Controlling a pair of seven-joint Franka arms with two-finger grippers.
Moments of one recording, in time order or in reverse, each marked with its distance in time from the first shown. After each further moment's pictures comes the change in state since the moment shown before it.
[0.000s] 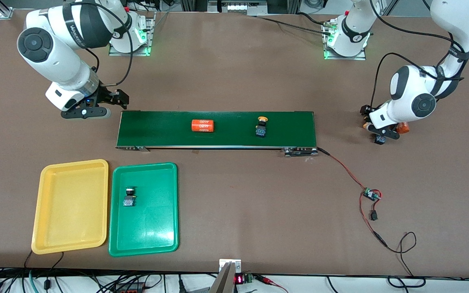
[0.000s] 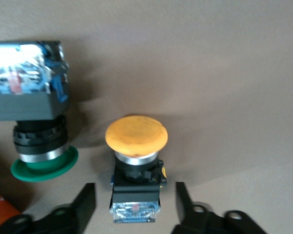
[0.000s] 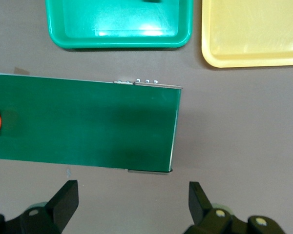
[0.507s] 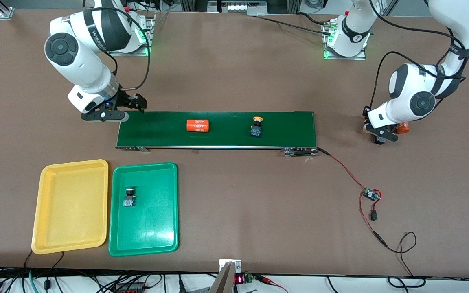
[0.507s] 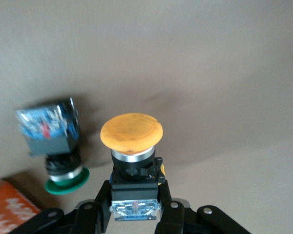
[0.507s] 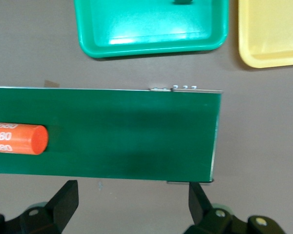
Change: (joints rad) left arm -0.057 -0.081 -0.042 0.049 -0.020 -0.031 0.037; right arm 0.077 0.052 0.004 0.002 0.063 0.080 0.098
